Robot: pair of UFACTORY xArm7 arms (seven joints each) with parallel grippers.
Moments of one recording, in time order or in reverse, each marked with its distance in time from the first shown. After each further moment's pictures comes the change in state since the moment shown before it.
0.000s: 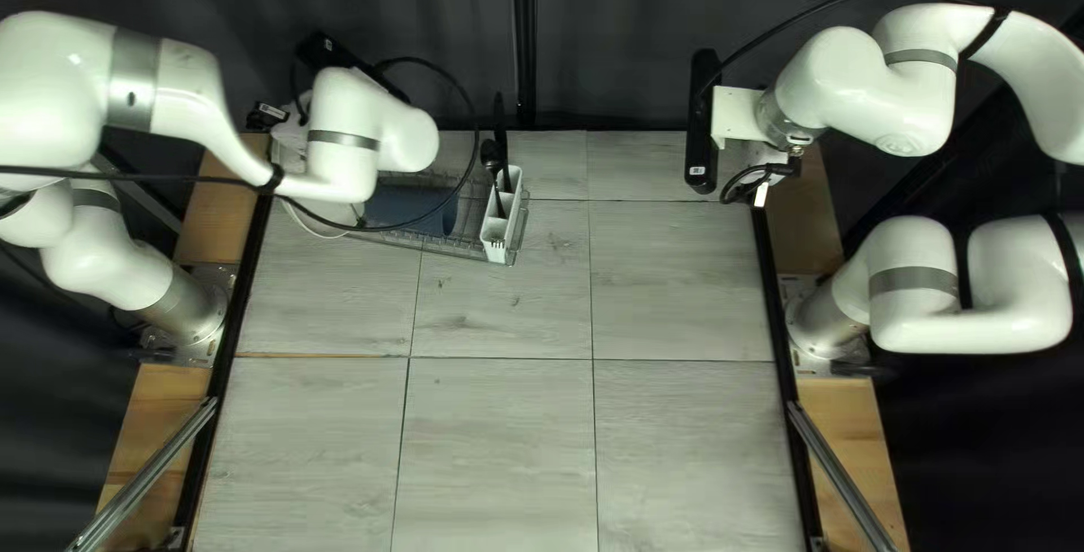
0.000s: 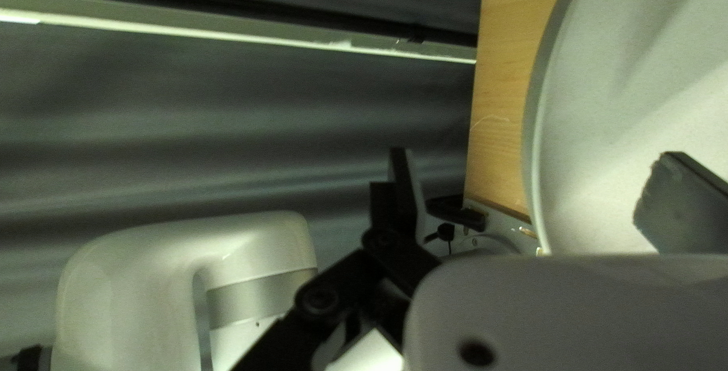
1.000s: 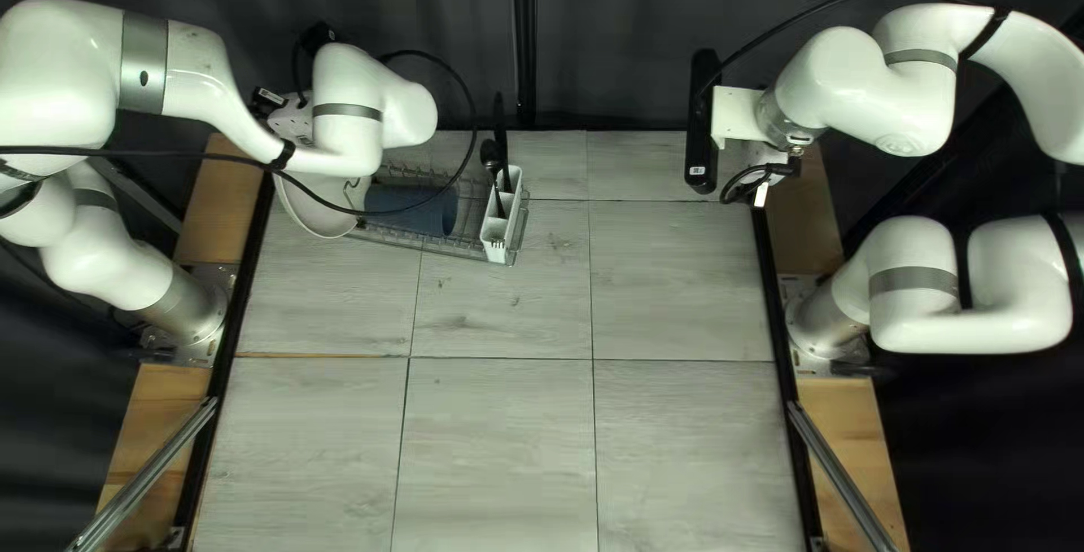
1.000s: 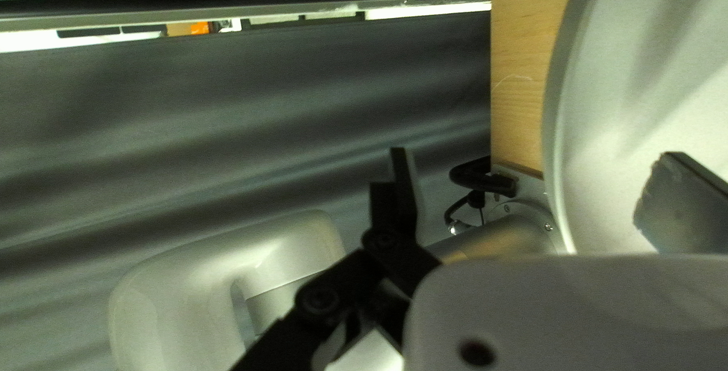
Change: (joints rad) left arm 0.039 -0.028 0.028 -0.011 -0.039 -0.026 0.187; right arm 0.000 0.000 0.000 0.000 0.000 0.000 0.000
